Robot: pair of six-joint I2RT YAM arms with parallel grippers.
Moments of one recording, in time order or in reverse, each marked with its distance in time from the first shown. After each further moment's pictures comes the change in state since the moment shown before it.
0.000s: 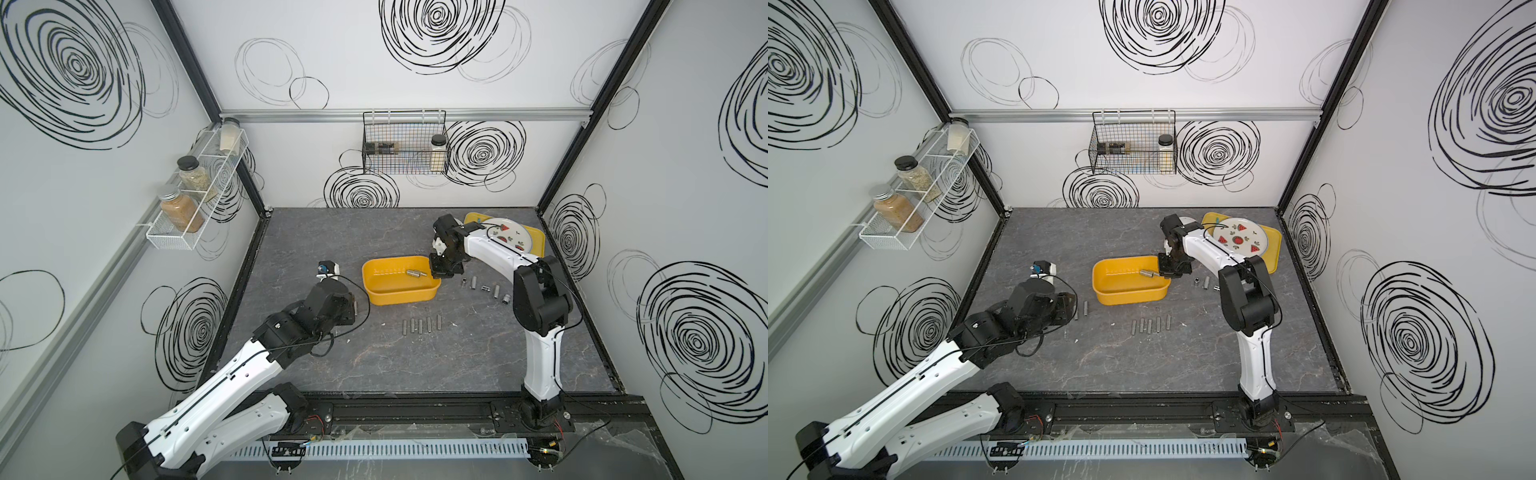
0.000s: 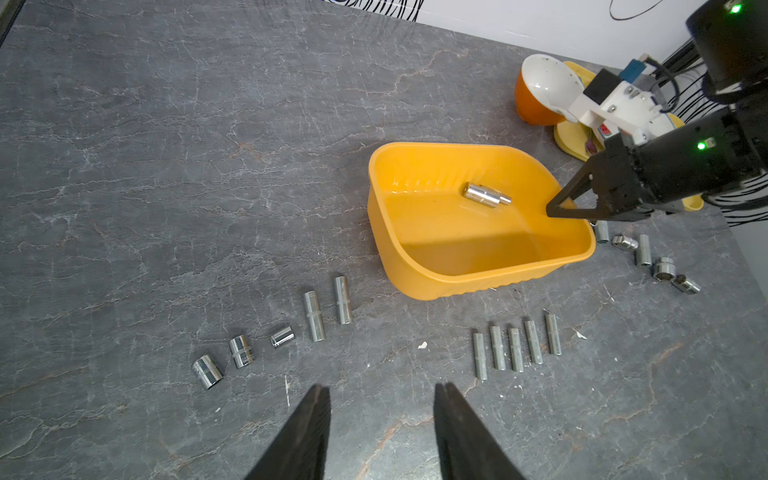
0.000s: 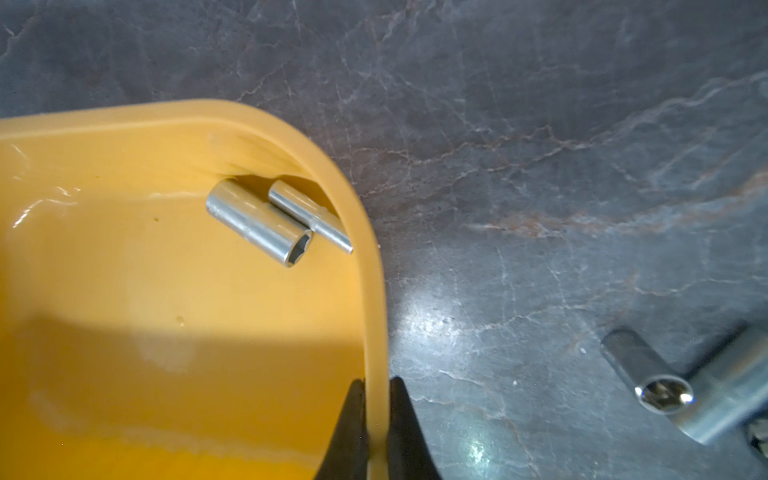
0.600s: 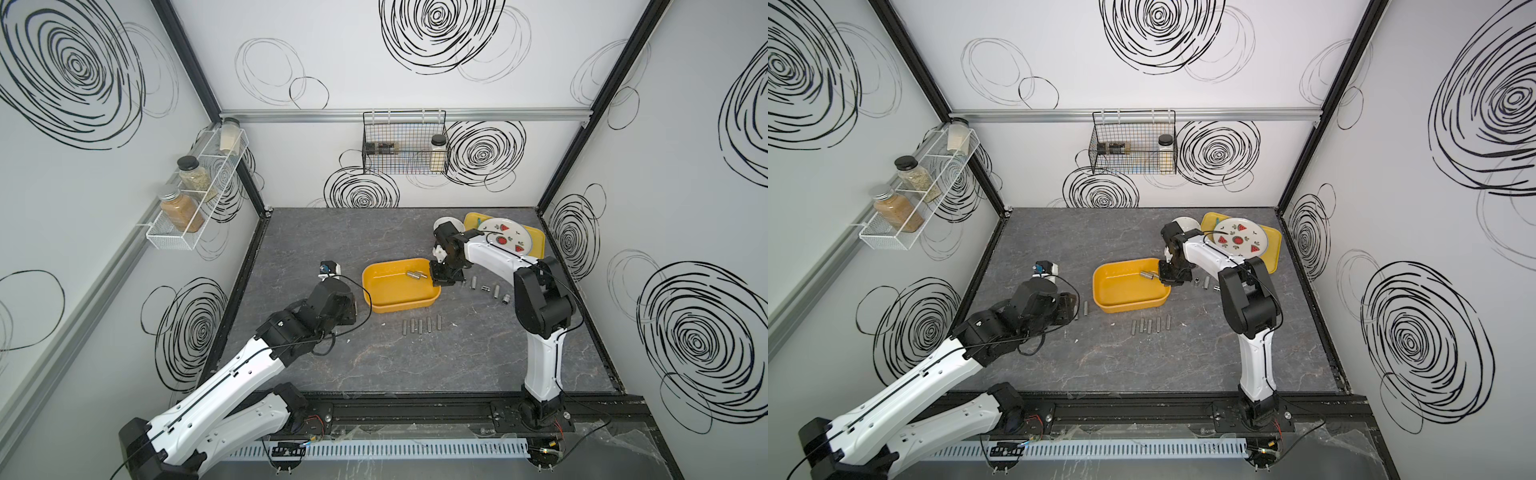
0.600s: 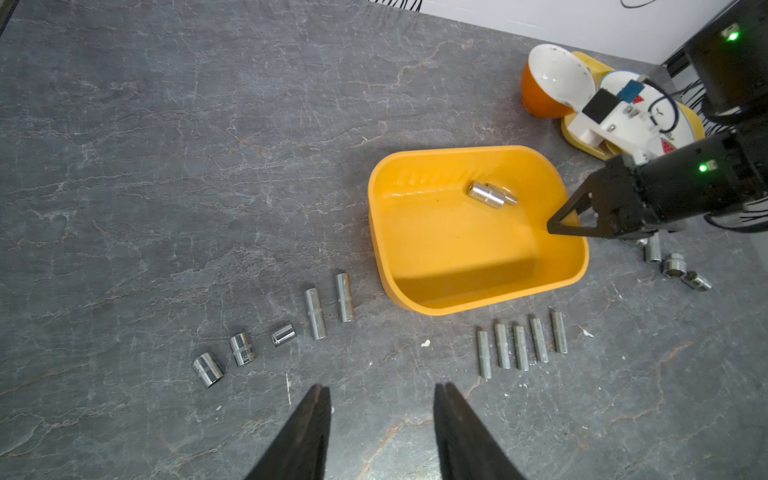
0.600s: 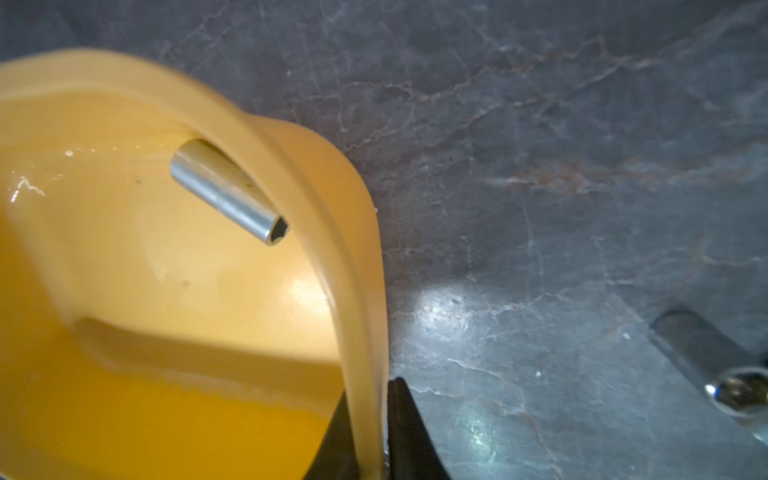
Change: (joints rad) left arm 0.000 0.016 0.000 0.000 0.000 0.000; right arm 0.001 -0.023 -0.096 0.039 -0.025 0.003
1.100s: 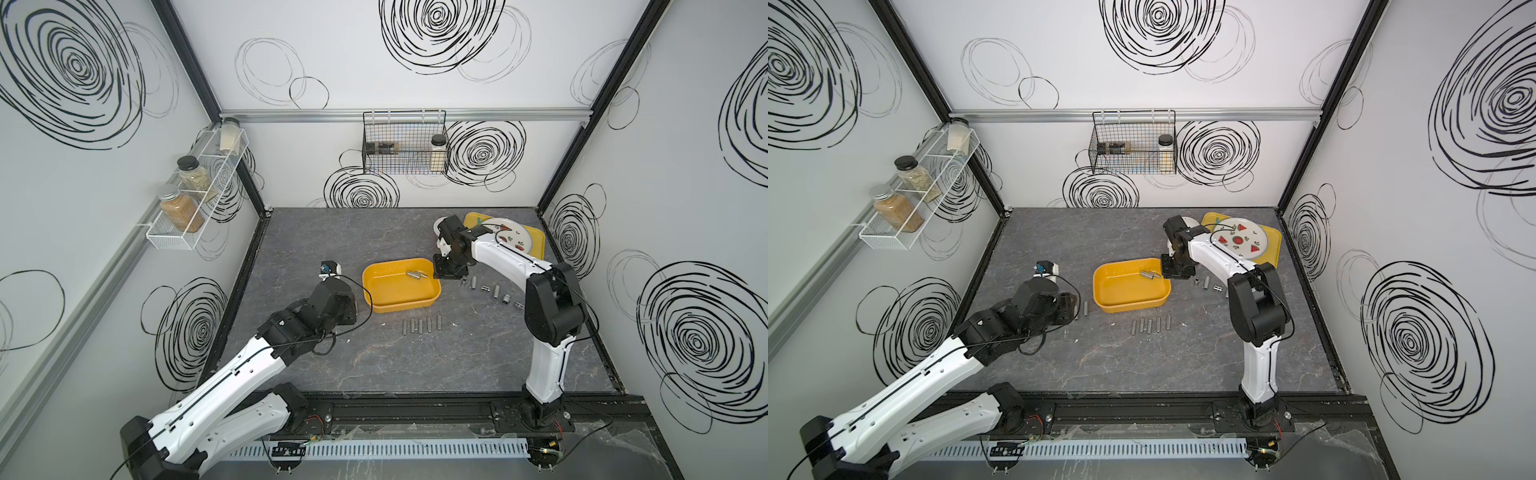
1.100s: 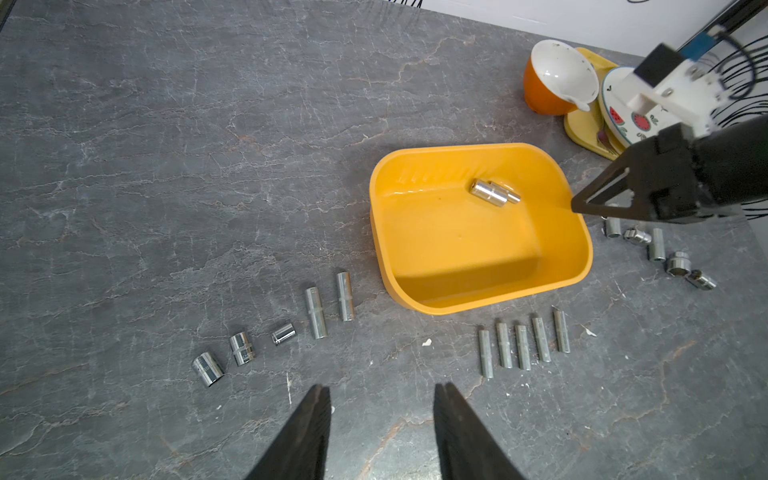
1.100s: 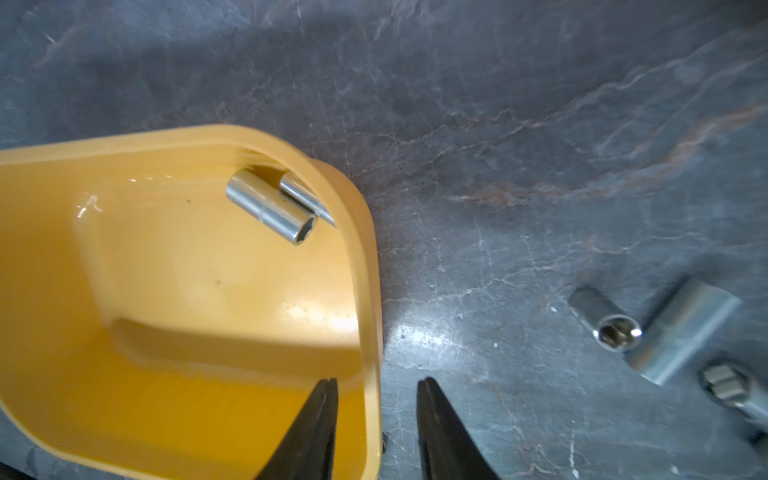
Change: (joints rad) left arm 0.000 0.010 0.000 0.000 0.000 0.000; right arm 0.000 -0.110 -0.001 0.003 0.067 0.000
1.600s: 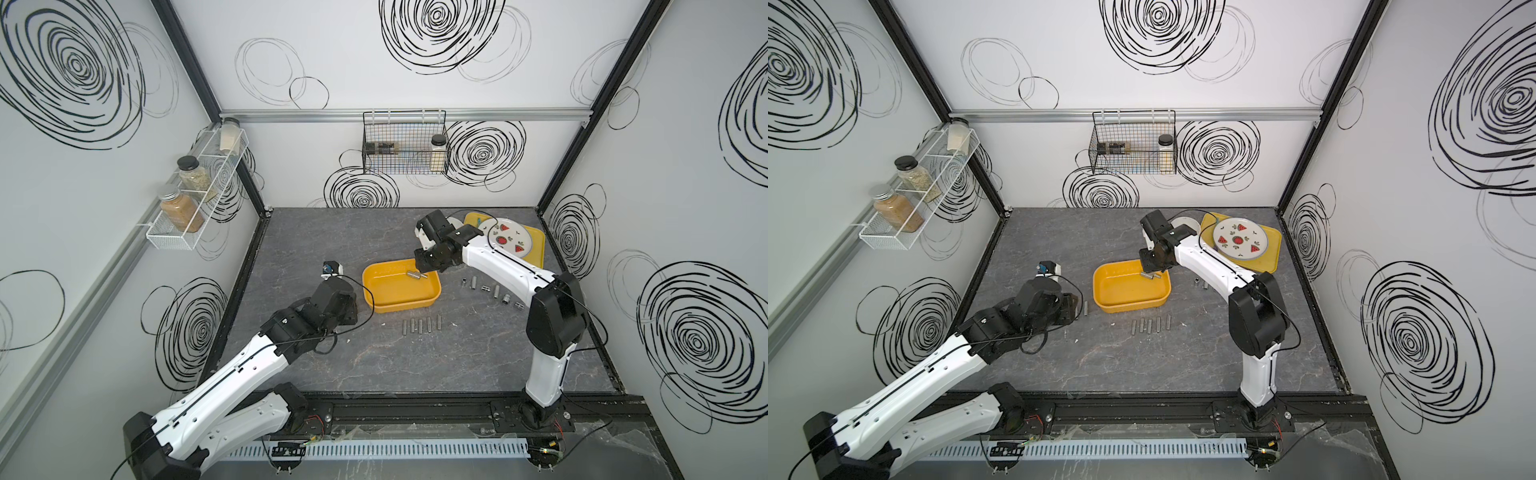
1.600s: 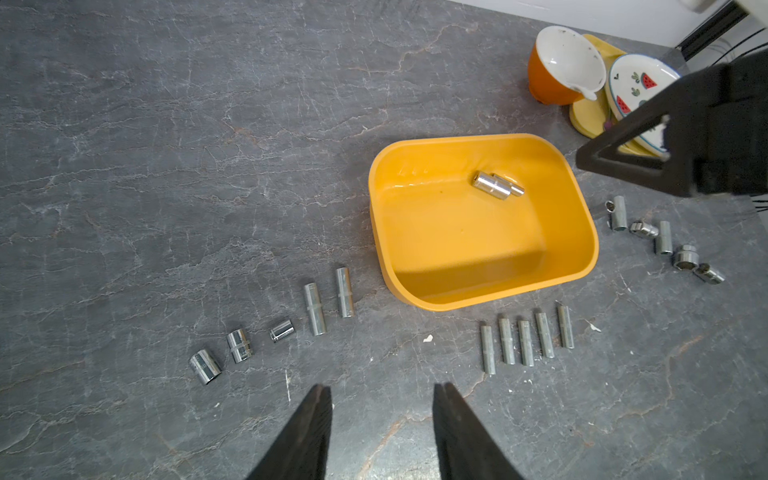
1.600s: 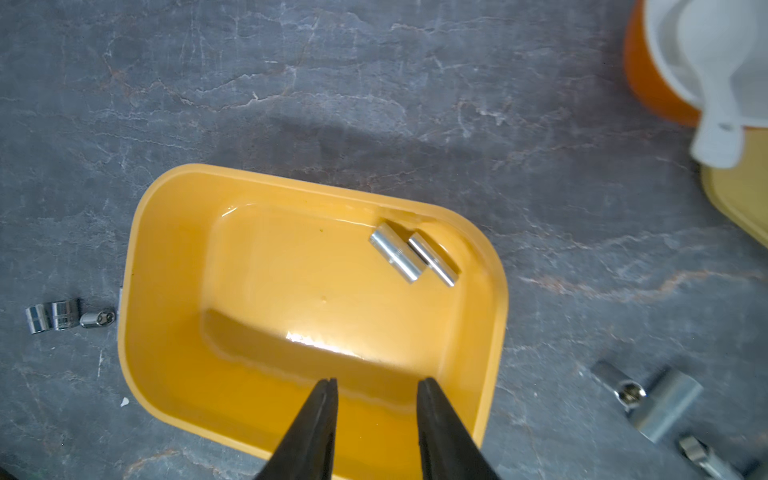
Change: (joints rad) left arm 0.001 0.022 0.000 0.000 0.009 0.001; right arm 0.156 -0.011 0.089 0.085 0.106 -0.101
